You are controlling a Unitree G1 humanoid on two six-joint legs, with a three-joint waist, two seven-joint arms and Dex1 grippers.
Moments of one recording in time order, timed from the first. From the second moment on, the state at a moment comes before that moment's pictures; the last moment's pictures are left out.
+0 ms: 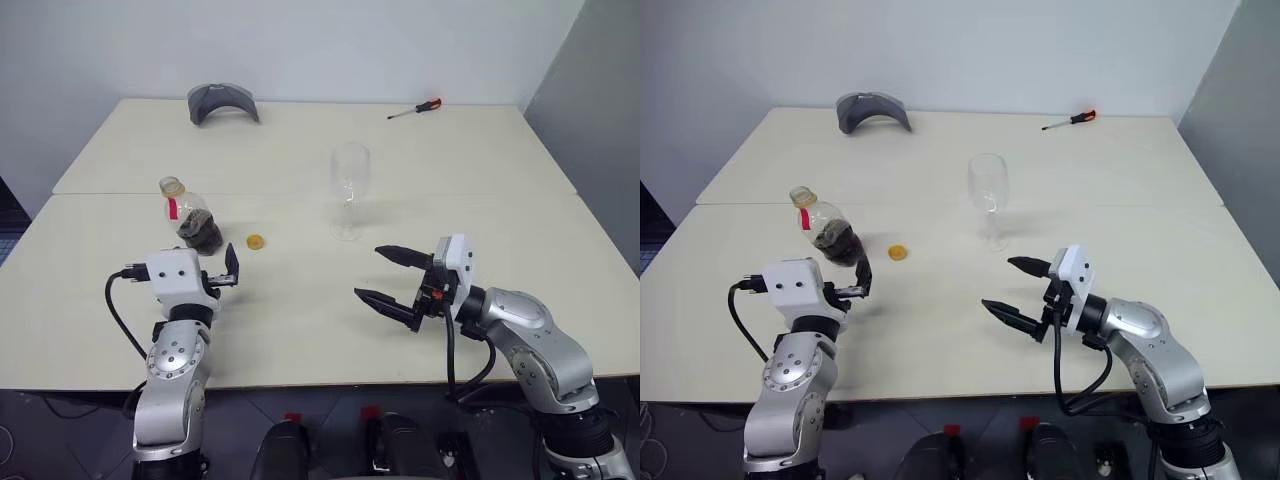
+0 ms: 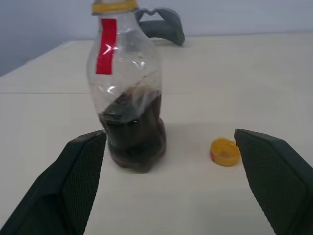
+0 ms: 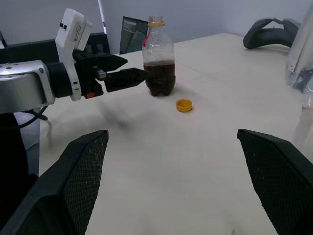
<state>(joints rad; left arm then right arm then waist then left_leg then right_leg) 0.00 0.19 0.20 -0.38 -0.13 0.34 0.06 -0.23 -0.42 0.08 -0.43 0.46 0.47 0.81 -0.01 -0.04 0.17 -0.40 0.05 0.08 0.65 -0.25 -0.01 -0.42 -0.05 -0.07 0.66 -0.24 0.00</state>
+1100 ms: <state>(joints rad) -0.19 0.22 0.27 -0.13 -0.16 0.22 -0.04 -0.29 -0.38 0.10 -0.43 0.49 0.51 0.72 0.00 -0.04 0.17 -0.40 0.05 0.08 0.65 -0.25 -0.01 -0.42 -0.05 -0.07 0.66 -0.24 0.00</state>
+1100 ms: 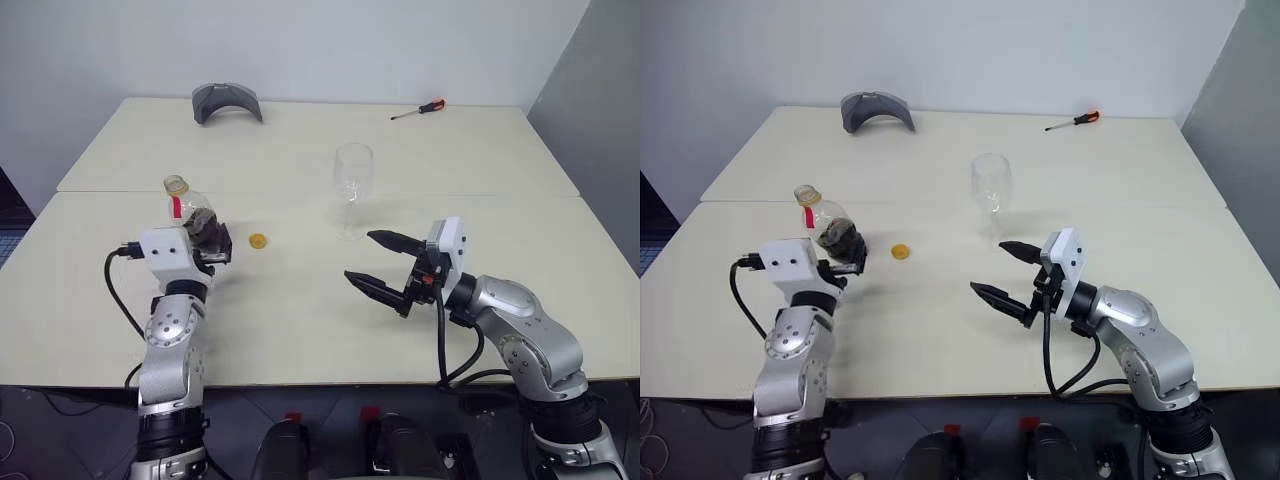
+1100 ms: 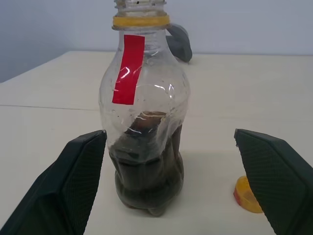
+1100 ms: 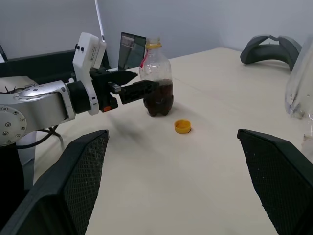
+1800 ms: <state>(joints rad) -0.30 0.28 0.29 0.04 -0.19 0.19 -0.12 -0.29 -0.37 0.11 -0.43 0.49 0.51 0.69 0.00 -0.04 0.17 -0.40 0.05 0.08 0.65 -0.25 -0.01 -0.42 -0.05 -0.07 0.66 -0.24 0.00</state>
